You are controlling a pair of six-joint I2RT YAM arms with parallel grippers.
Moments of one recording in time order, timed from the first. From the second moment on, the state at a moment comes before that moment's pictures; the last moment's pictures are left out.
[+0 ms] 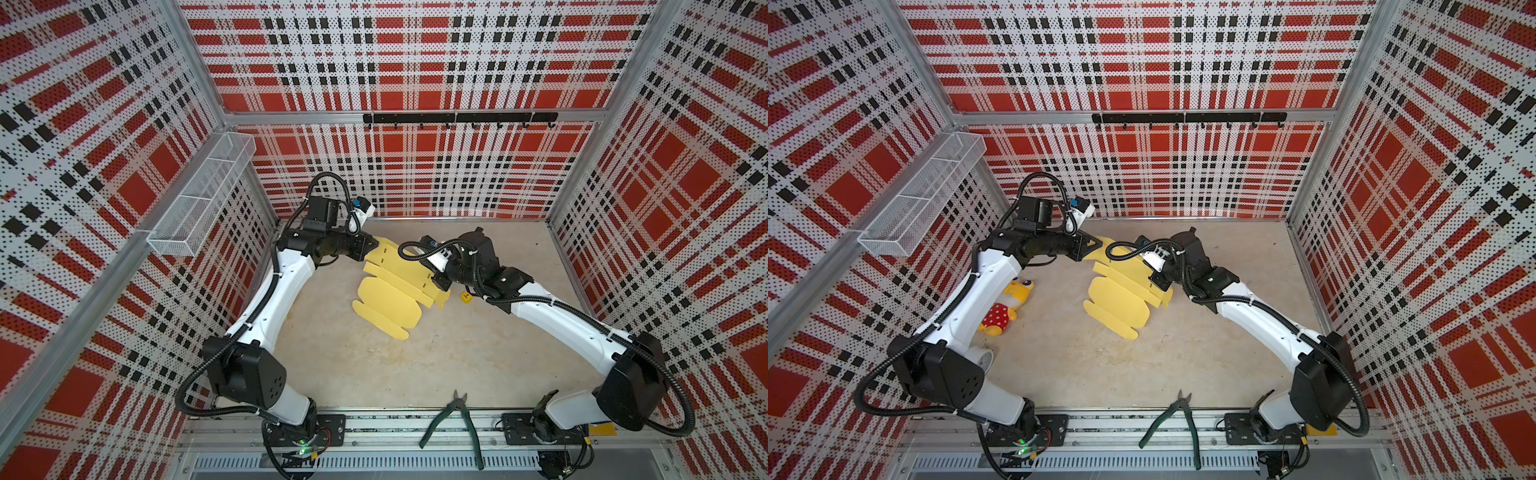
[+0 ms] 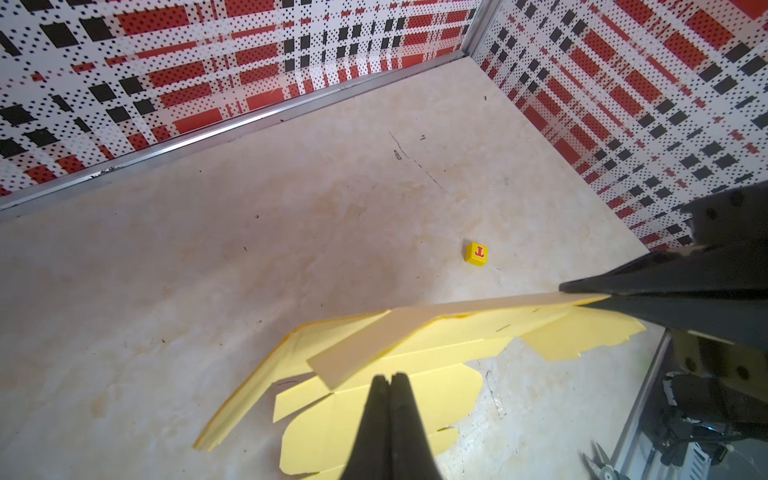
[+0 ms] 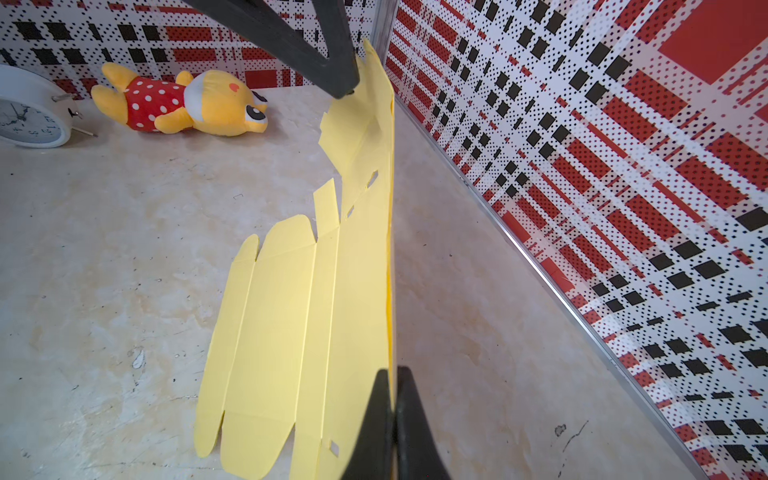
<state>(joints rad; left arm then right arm) -0.24 1.55 1.58 -0.76 0.53 0.12 0.66 1.46 1.22 -0.23 -0.17 -0.42</state>
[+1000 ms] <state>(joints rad) -0.22 1.59 1.64 -0.76 0.49 0.10 0.69 1.45 1.24 -0.24 -0.16 -0.42</state>
